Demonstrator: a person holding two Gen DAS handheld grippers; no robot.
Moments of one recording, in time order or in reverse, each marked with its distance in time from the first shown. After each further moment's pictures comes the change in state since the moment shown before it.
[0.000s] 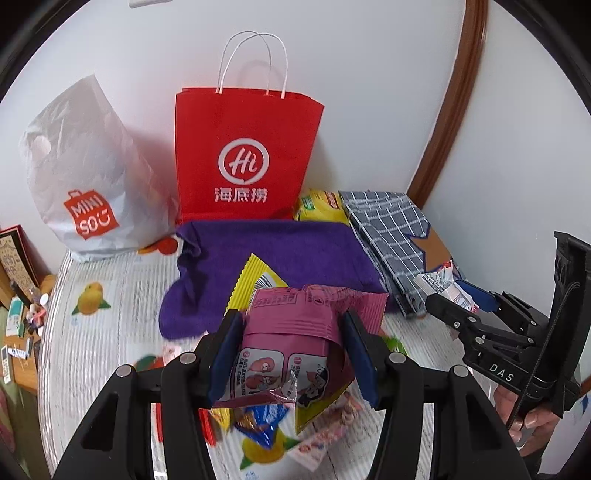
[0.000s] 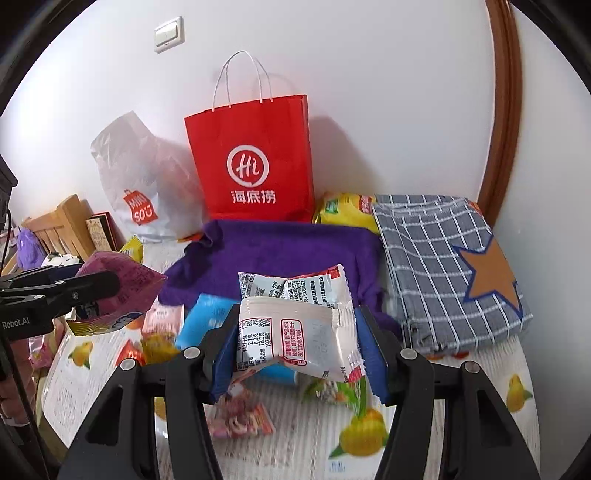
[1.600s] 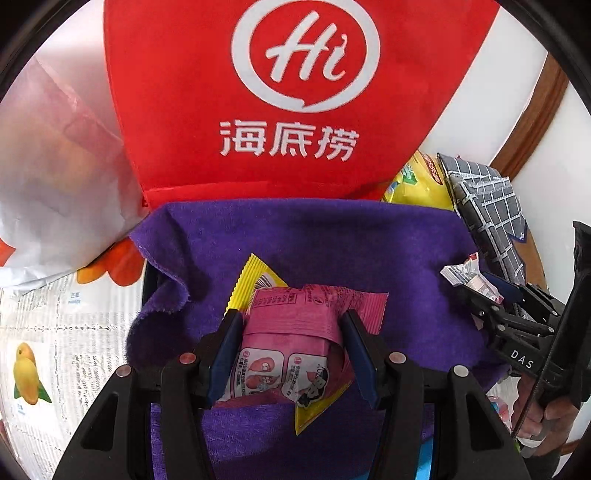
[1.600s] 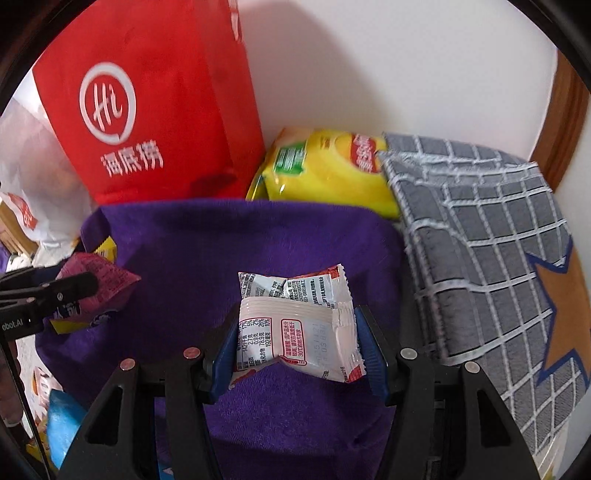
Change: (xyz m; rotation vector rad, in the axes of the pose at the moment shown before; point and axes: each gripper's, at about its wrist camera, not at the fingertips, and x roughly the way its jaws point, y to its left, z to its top) left arm 0.245 0.065 0.060 -0.036 0.235 0.053; right arm 0.253 -0.058 0.043 0.033 0.239 -0.061
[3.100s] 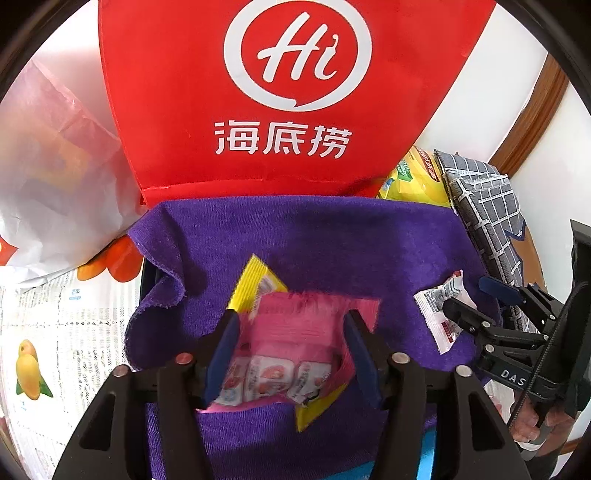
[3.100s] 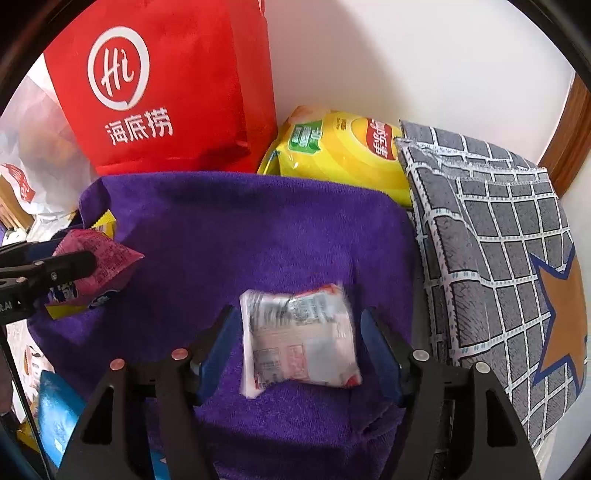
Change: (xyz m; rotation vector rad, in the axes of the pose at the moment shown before) left arm -0.007 -0.002 0.000 0.003 0.007 0.005; right arm -0.004 0.015 0.002 -0.050 0.060 -0.015
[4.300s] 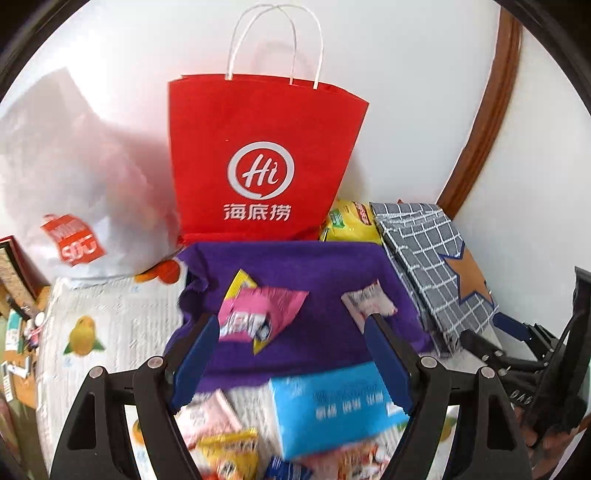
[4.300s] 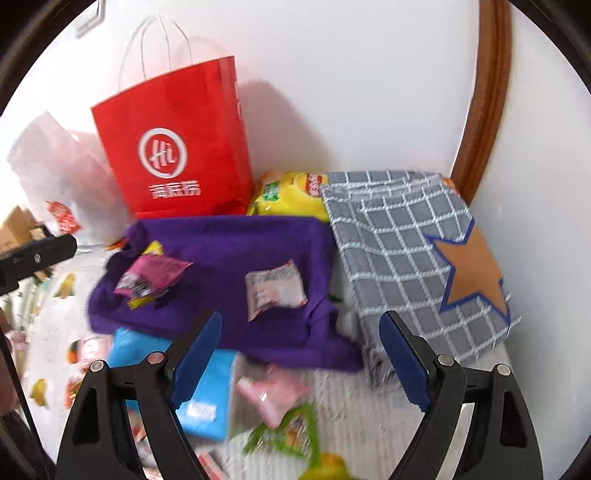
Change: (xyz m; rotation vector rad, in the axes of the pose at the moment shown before) left arm -0.165 -0.035 -0.059 0.015 -0.216 -0.001; right arm -0.171 -0.013 -0.069 0.146 -0.163 -0.046
